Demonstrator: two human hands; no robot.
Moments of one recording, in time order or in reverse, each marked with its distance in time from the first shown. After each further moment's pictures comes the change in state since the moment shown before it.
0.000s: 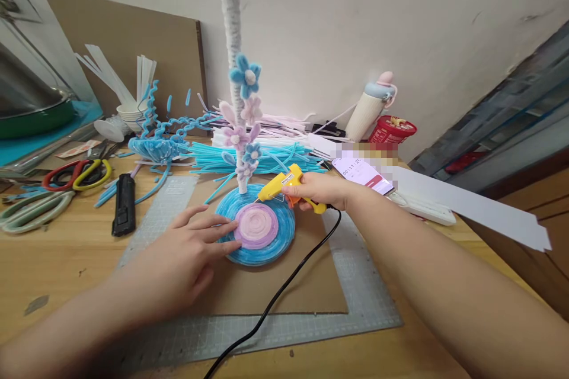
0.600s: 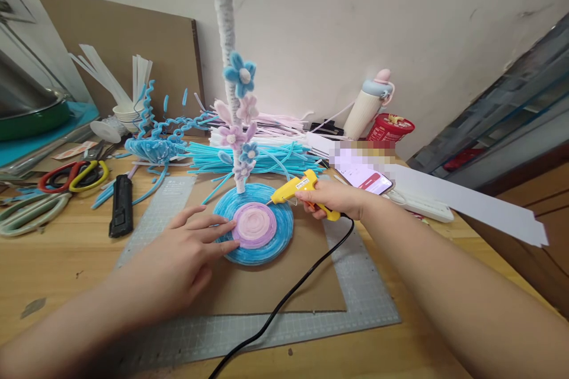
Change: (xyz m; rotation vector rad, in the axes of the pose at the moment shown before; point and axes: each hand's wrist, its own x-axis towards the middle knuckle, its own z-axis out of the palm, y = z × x) left_hand 0.000 0.000 0.001 0.020 0.019 0.009; right_hand -0.022 0.022 0.000 0.149 0.077 0.066
